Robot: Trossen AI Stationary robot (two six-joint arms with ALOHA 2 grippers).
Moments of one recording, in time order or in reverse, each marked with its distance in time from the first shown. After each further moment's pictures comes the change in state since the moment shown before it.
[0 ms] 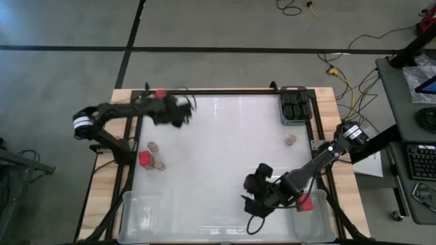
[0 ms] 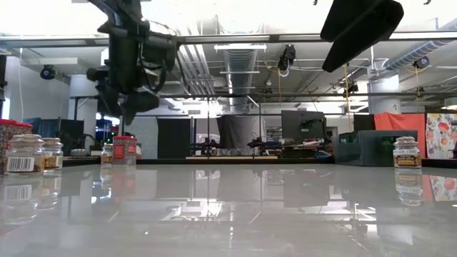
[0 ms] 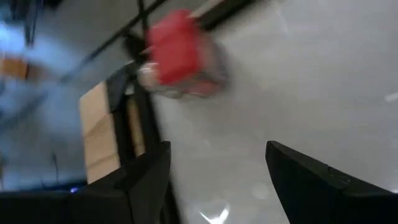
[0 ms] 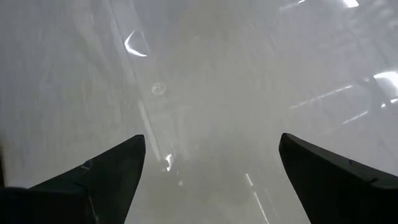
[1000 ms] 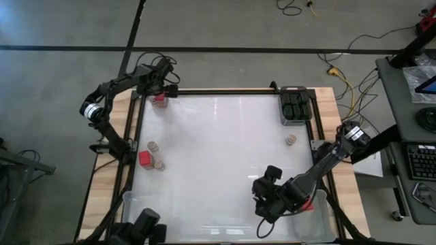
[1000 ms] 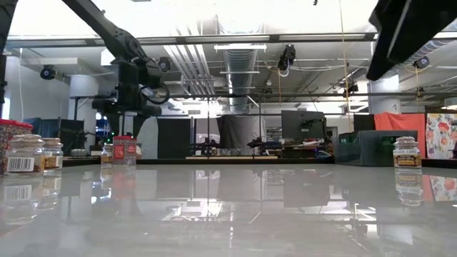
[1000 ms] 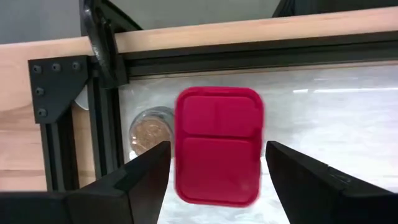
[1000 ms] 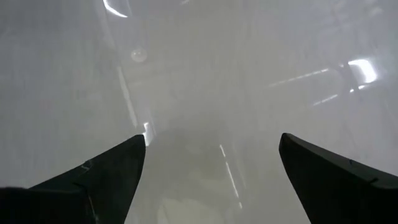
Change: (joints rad) left arm 0.606 0.179 0.185 0.204 0.451 0.259; right arm 0.067 -0.002 -0.008 -0.184 -0.045 0.052
